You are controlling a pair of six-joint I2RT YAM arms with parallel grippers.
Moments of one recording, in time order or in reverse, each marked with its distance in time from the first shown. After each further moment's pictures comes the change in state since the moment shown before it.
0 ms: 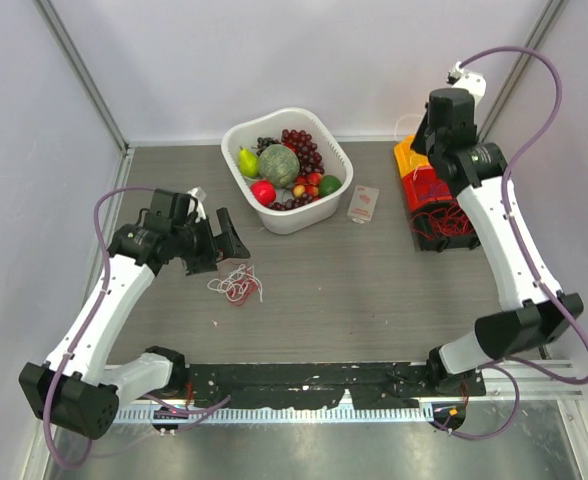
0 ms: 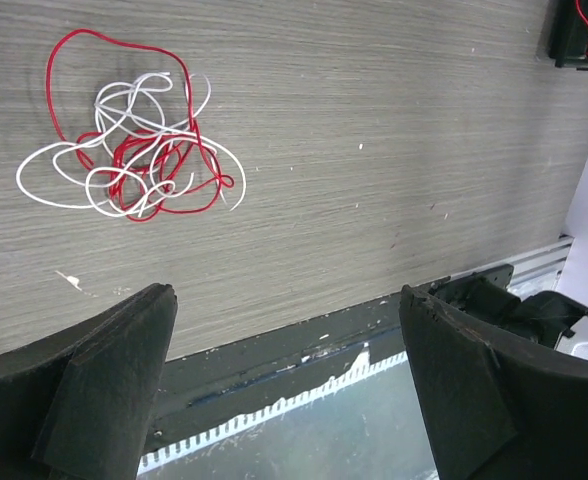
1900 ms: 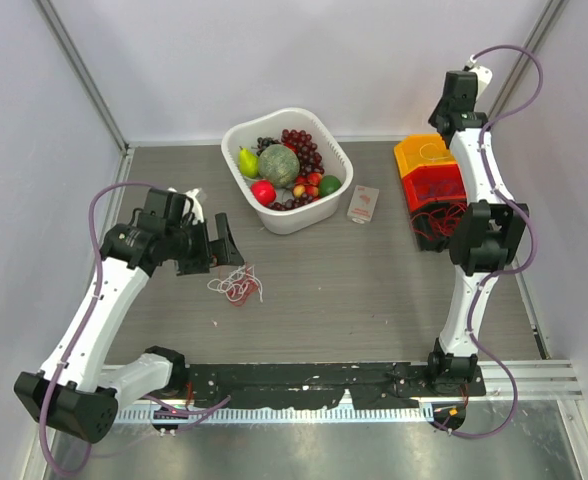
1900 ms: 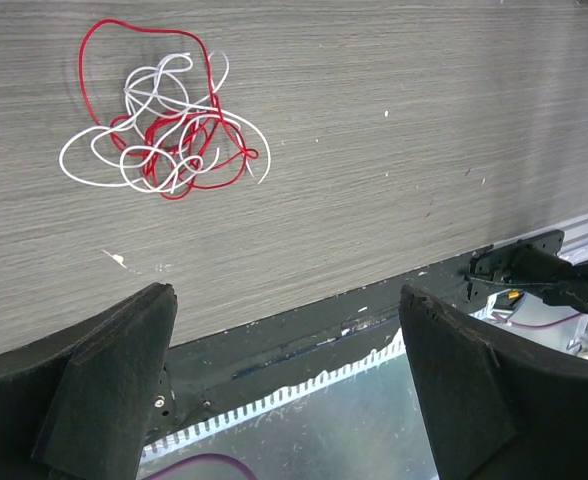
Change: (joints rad) left arm 0.000 -0.026 0.062 -0.121 -0.005 0.146; right arm -0.309 0.666 0.404 0.231 -0.128 -0.024
